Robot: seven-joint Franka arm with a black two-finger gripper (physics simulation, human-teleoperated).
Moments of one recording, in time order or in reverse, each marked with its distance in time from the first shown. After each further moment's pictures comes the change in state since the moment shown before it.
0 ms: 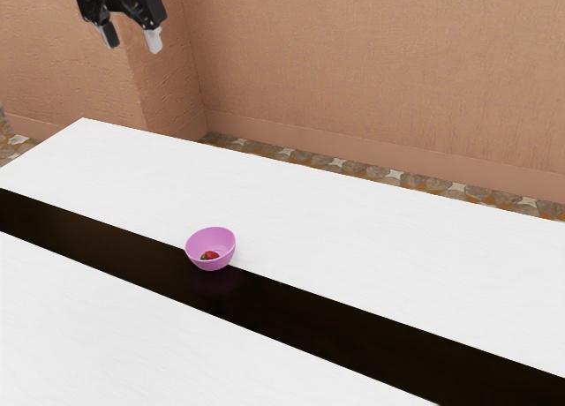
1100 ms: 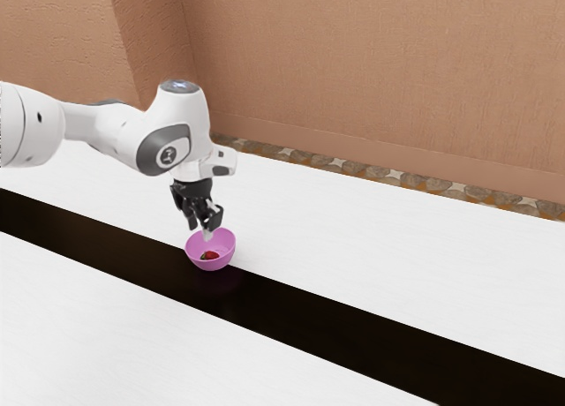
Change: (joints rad) arm 0.018 0.205 0.005 -0.844 0.258 0.902 0.082
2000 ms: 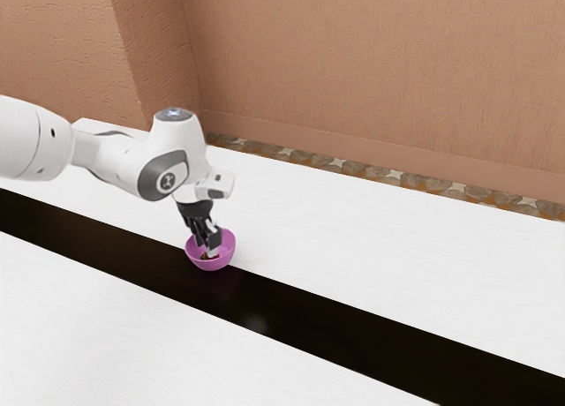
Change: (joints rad) arm 0.039 0.114 0.000 -0.017 0.008 0.157 0.189
